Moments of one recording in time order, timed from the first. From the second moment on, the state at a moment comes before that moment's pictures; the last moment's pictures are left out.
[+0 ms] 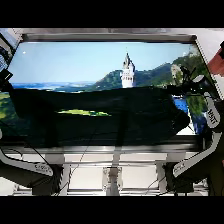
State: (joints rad) left arm 0.49 -1.67 1.87 1.53 -1.51 -2.02; right arm -0.32 -1.85 1.45 -1.06 0.95 1.03
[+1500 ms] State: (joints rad) left arm 0.62 -1.70 1.87 1.24 -1.27 -2.05; right arm -0.35 -1.86 1.73 -1.20 0.98 1.46
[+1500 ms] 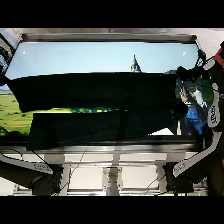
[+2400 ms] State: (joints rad) left arm 0.53 -1.89 1.87 1.15 -0.89 -2.09; right arm -0.34 -1.89 1.73 -1.22 0.80 1.56
